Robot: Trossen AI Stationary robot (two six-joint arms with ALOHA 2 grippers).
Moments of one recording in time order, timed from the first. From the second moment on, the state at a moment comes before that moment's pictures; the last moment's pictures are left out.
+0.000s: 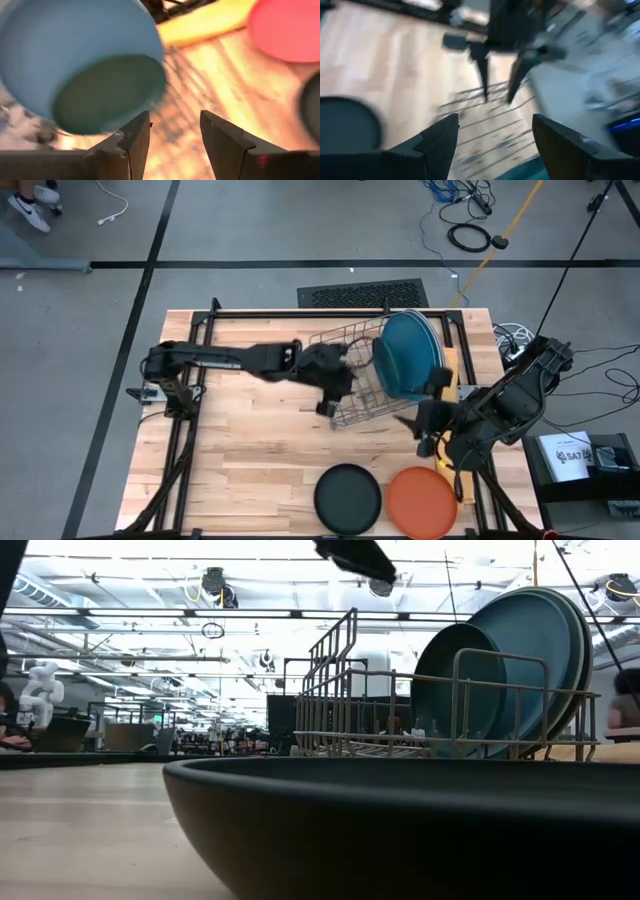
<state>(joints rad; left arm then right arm) -0.01 1.78 1.65 -0.51 -0.01 0.40 0.71 1.38 1.65 -1.26 0.90 0.44</state>
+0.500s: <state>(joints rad) -0.38 1.62 1.27 -0.34 -0.33 -0.25 0.70 1.60 1.64 -1.17 0.35 0.56</state>
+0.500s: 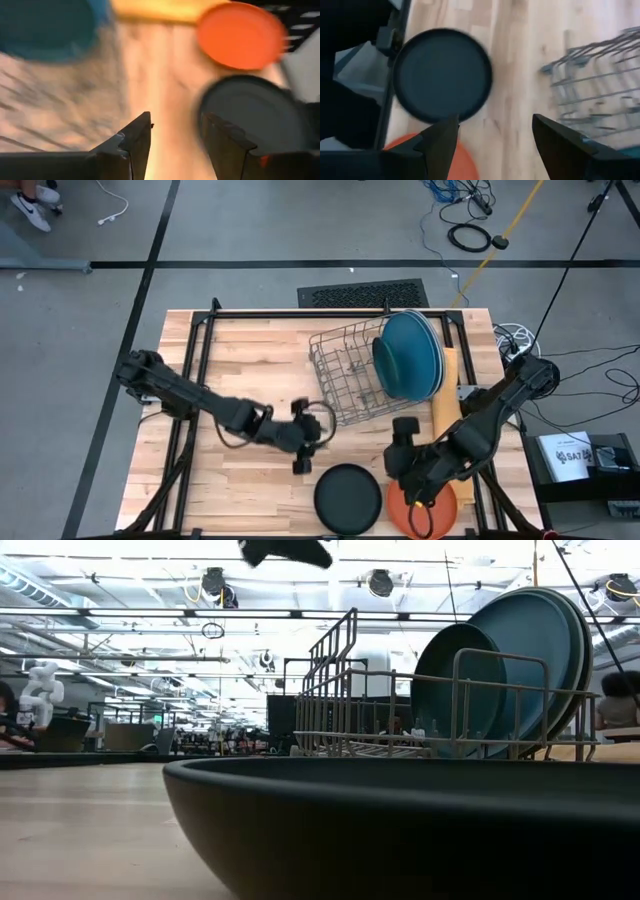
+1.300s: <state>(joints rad) -0.46 1.95 1.14 -0.07 -0.21 -0.94 0.74 1.64 1.64 -1.11 0.33 0.37</state>
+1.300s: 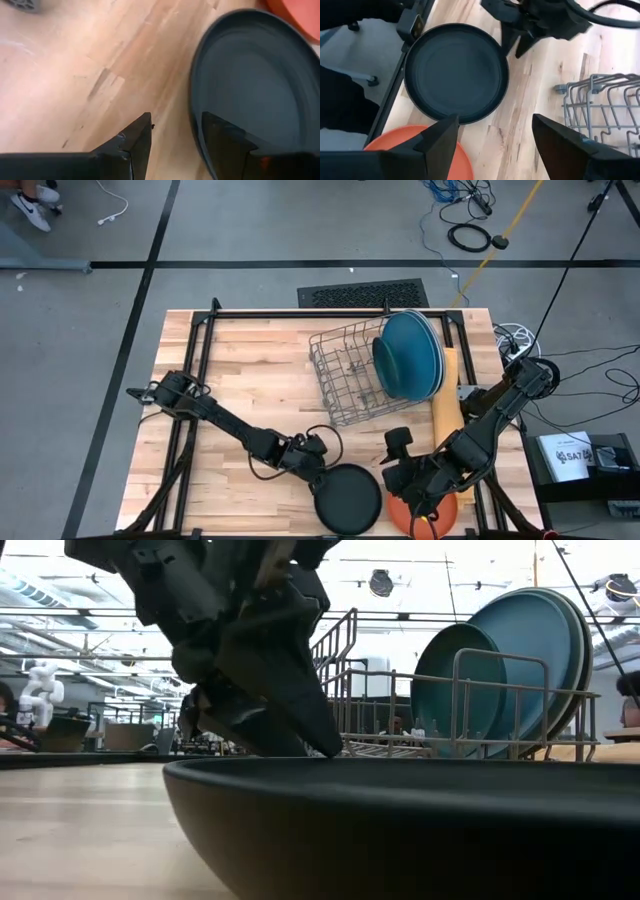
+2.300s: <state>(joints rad) -0.42 2.05 1.17 0.09 -0.17 -0.77 0.75 1.64 1.64 -1.10 0.34 0.22</state>
